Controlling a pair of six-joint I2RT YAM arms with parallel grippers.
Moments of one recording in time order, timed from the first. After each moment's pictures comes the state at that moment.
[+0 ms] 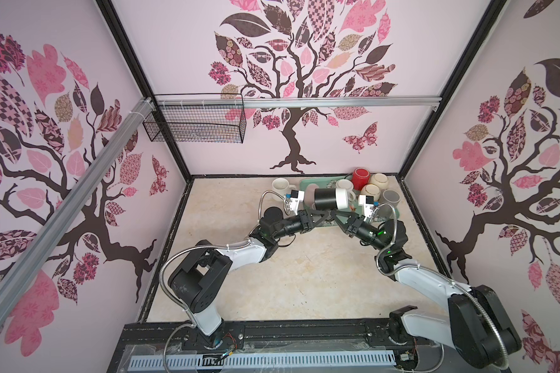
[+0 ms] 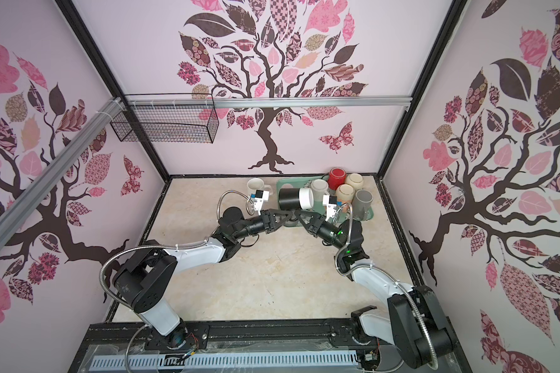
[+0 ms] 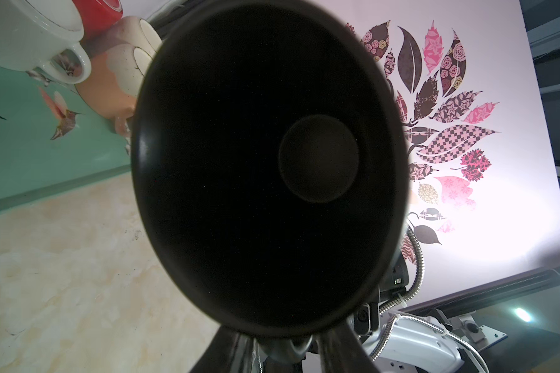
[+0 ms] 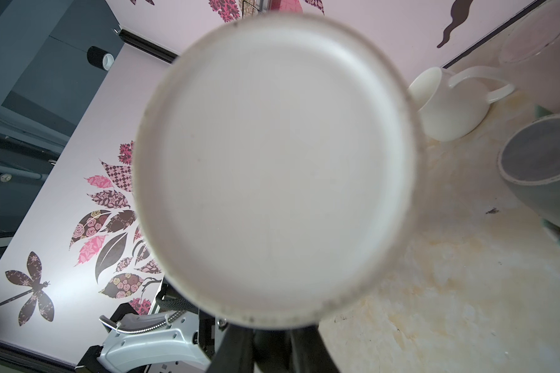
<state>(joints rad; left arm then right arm) -0.67 1.70 0.90 0.93 0.61 -1.25 0.29 1.21 0.48 0.91 -0.66 1.25</state>
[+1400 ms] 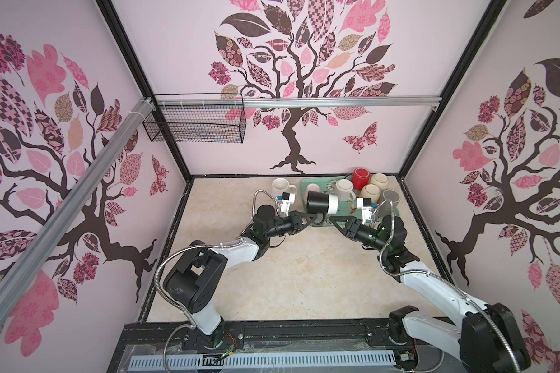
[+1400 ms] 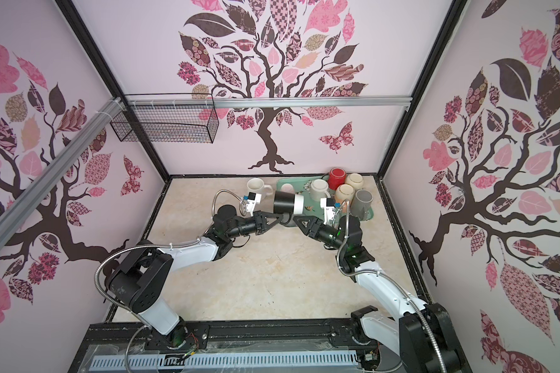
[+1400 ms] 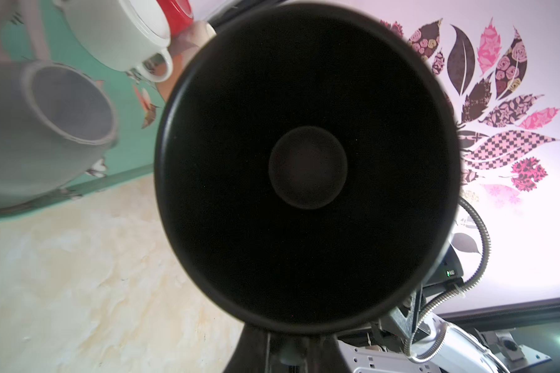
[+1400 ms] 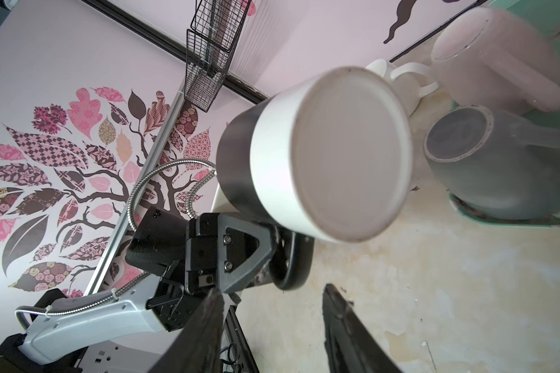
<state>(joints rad) -0.56 1.66 0.84 0.79 0.67 -1.15 0.31 1.09 0.54 0.46 -0.63 0.96</state>
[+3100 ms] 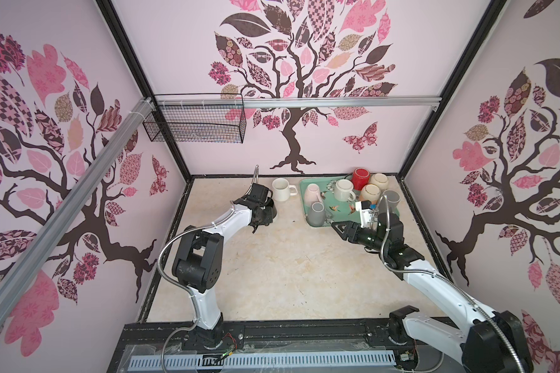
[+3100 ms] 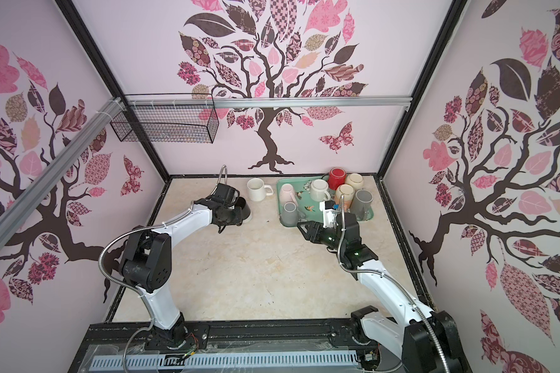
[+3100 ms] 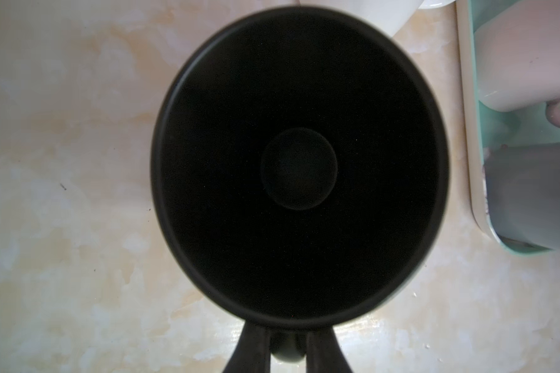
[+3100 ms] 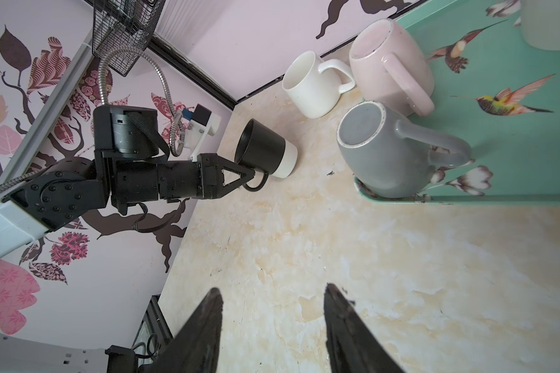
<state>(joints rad) -0.36 1.85 1.36 -0.55 -0.04 -0.38 0.31 1.05 0.60 0.10 -0.50 0.66</state>
